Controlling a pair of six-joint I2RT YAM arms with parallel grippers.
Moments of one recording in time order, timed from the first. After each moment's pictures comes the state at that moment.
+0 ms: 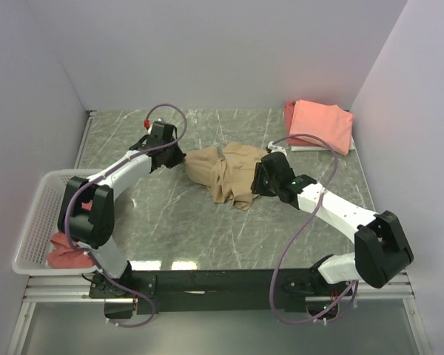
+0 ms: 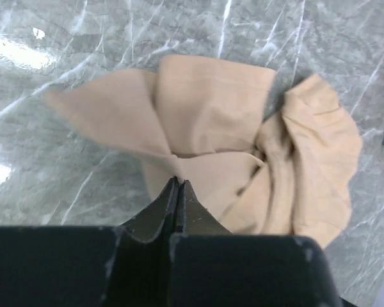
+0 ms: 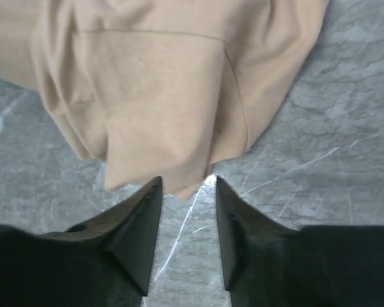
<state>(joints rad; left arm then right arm) -0.35 1.70 1.20 -0.30 -0.05 -0.83 0.55 1.34 0.85 -0.30 0.14 0.56</state>
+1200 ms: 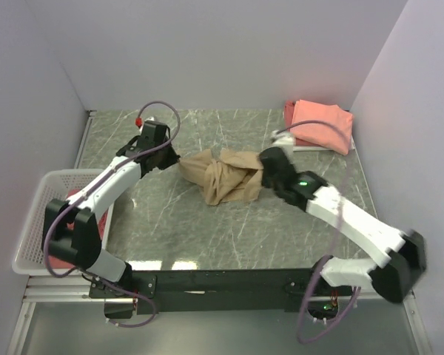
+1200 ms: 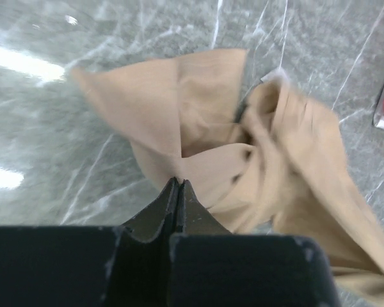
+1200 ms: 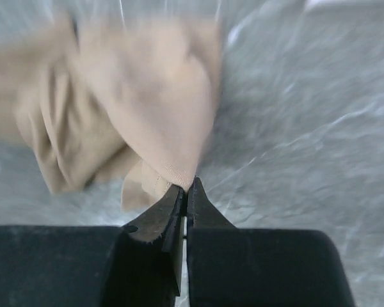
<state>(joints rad) -0.35 1.52 1.17 -0.42 -0.08 -0.80 0.73 1.28 1.03 -0.56 0.54 0.52</state>
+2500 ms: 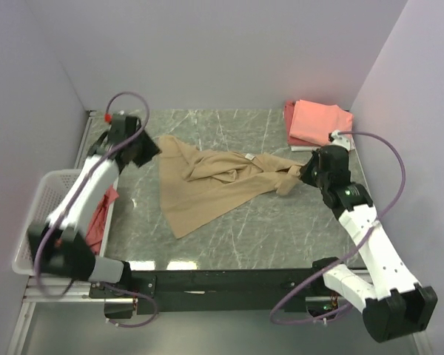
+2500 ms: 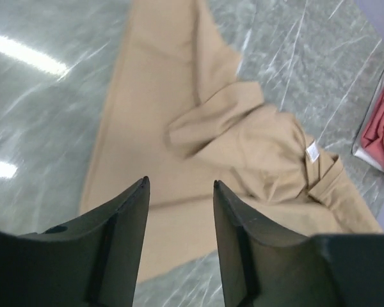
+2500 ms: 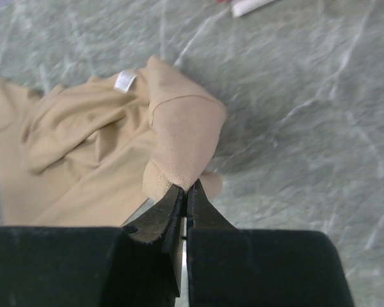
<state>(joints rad) -0.18 1.45 1.29 -0.62 -0.01 -0.78 0.20 0.98 0.92 -0.53 0.18 0.50</state>
